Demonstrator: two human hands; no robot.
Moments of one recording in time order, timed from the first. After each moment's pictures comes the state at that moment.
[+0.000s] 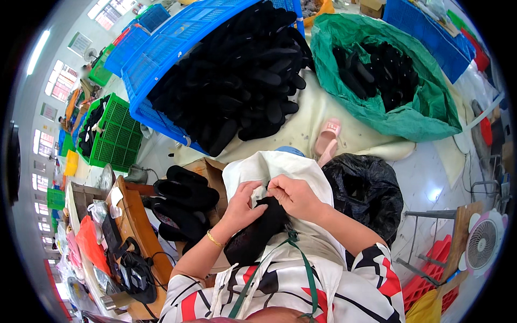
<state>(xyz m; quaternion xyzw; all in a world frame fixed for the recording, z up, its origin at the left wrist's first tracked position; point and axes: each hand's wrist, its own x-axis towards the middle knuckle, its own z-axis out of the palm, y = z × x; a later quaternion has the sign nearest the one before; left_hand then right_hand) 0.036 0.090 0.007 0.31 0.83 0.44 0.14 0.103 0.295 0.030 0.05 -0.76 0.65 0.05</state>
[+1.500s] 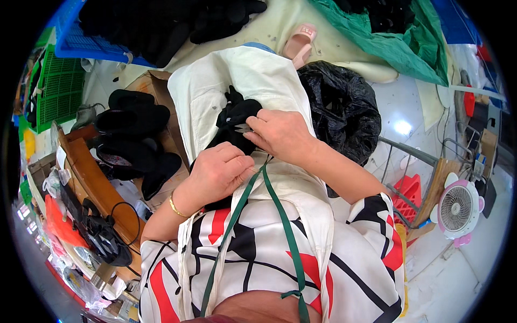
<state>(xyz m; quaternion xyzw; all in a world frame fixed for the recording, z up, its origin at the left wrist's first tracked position) 0.087 0.087 0.031 0.52 0.74 0.40 0.12 0.137 0.290 -0.008 0.14 -0.94 0.30 0.04</state>
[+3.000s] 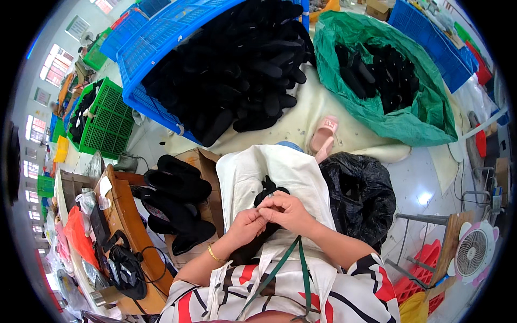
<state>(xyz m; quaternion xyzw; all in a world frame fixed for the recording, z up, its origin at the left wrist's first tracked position) 0.083 0.079 0.004 0.16 0.68 0.59 0.41 0.124 0.265 0.005 0.04 -0.70 0.71 -0.04</state>
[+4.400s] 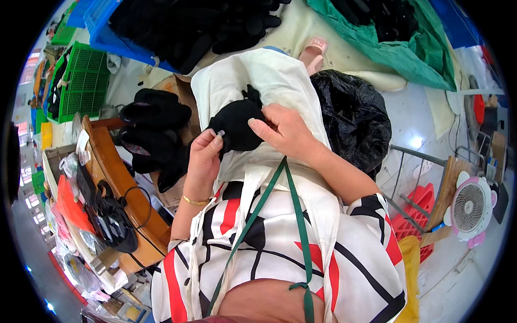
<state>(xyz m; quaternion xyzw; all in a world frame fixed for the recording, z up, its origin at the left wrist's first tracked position) 0.117 0.038 0.003 -0.02 0.50 0.81 0.31 0.161 0.263 0.018 0.00 -0.82 0.57 0.04</state>
